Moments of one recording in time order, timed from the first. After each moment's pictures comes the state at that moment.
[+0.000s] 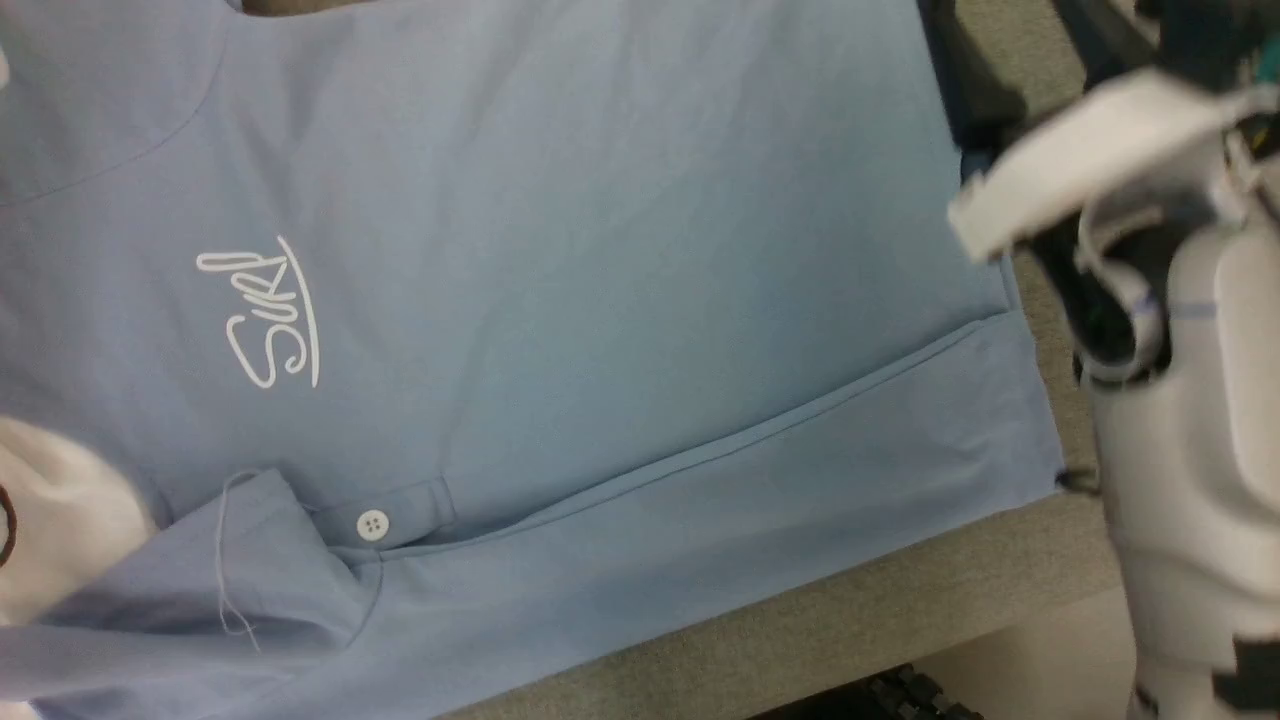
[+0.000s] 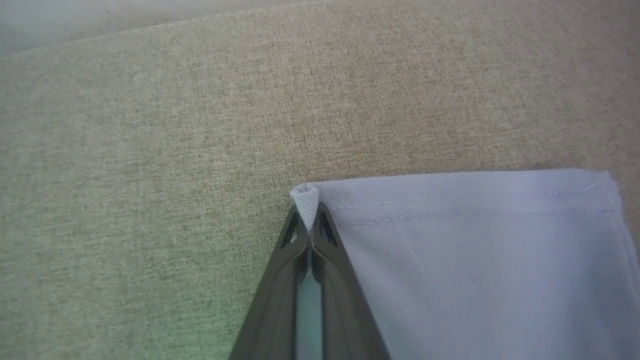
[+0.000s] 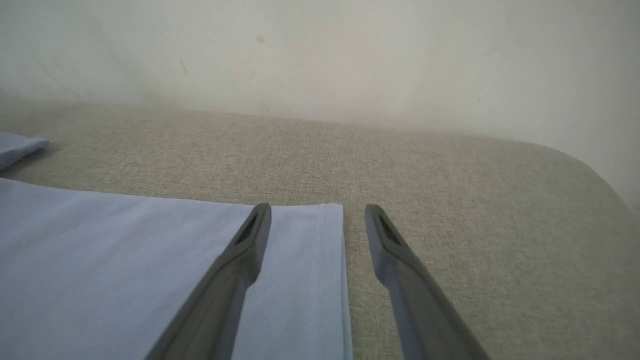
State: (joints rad) left arm -1.04 0.73 -0.28 0.19 -0.60 0.20 0.97; right arm -0.69 -0.08 0.11 0.06 0.23 0.13 0.17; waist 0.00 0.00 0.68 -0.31
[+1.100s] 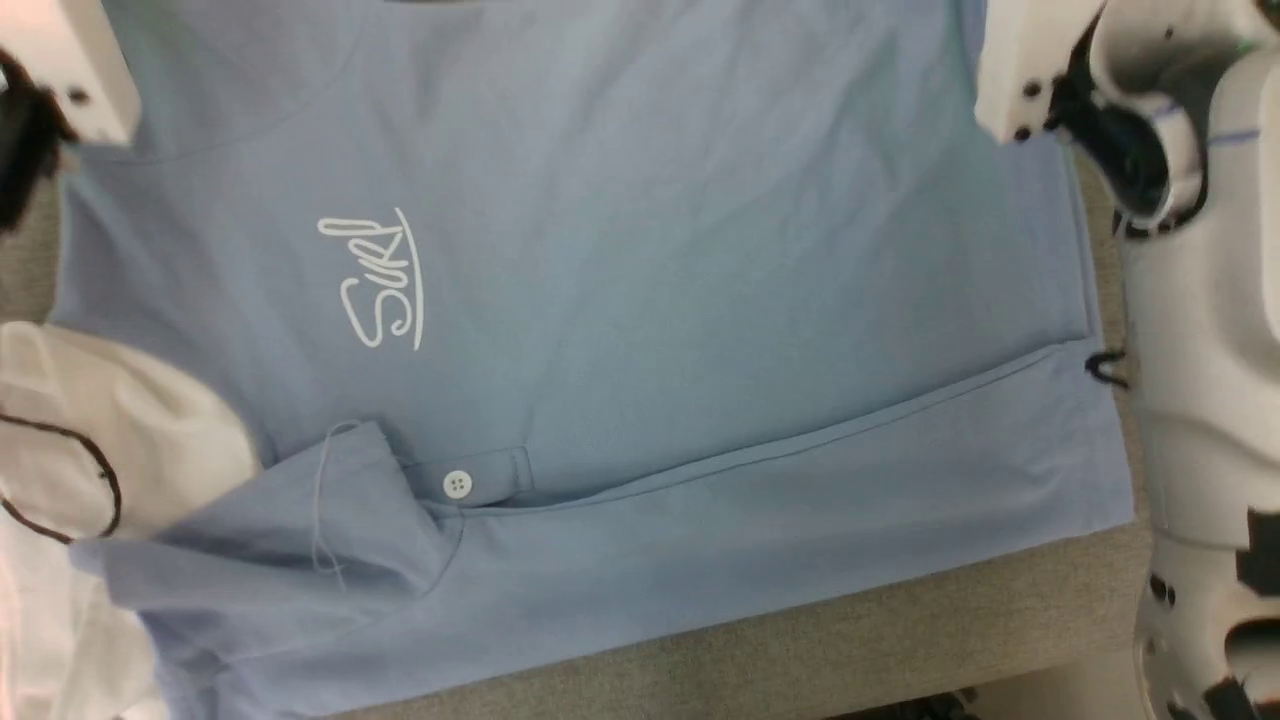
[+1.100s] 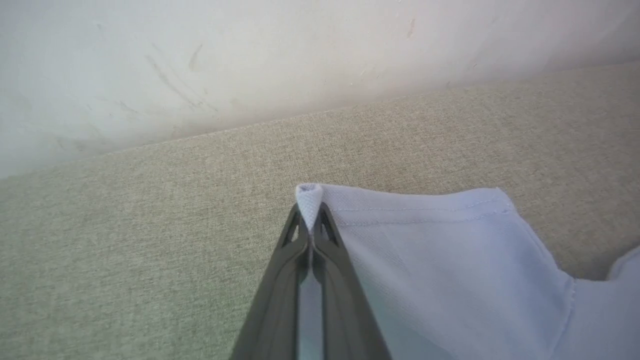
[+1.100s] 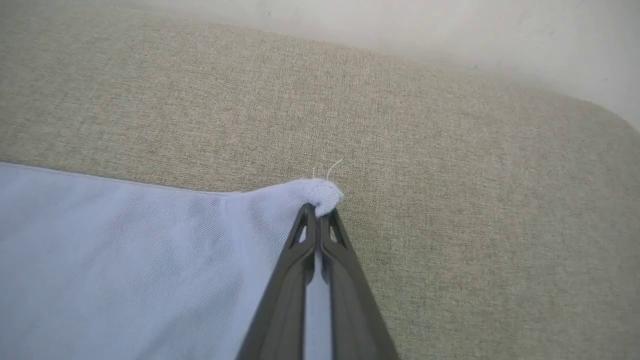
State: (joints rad) left arm -0.98 0.65 -0.32 0.18 -0.56 0.12 0.55; right arm -0.99 -0.06 0.04 0.32 0.12 0.13 0.72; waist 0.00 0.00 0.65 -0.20
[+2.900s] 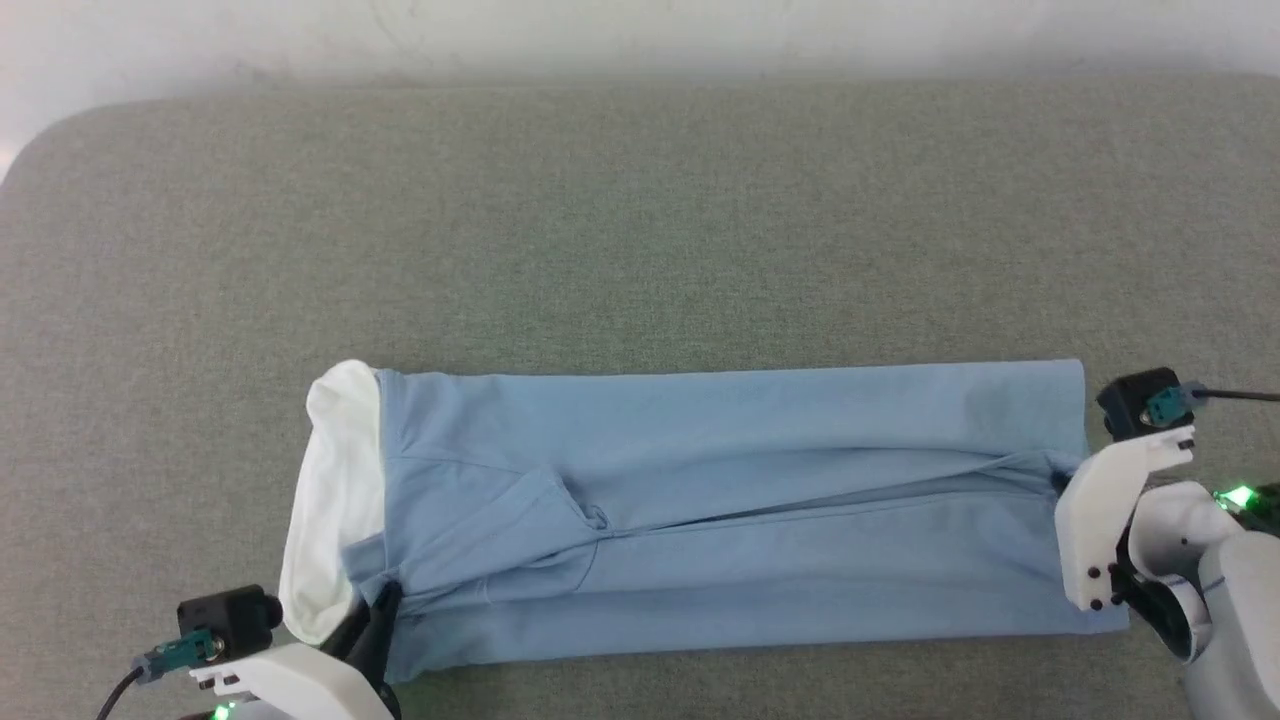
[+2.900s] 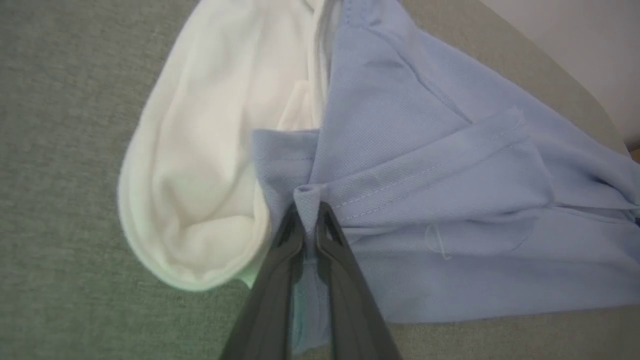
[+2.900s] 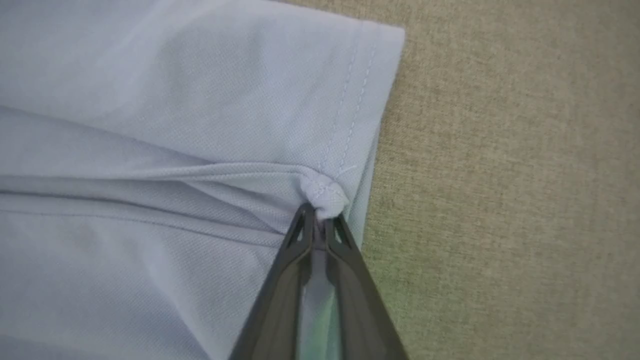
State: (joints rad) left arm 0.06 0.41 -0.28 0.10 -0.84 0.11 0.08; right arm -0.31 -0.30 0.09 0.39 0.19 0.13 0.57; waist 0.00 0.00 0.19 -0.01
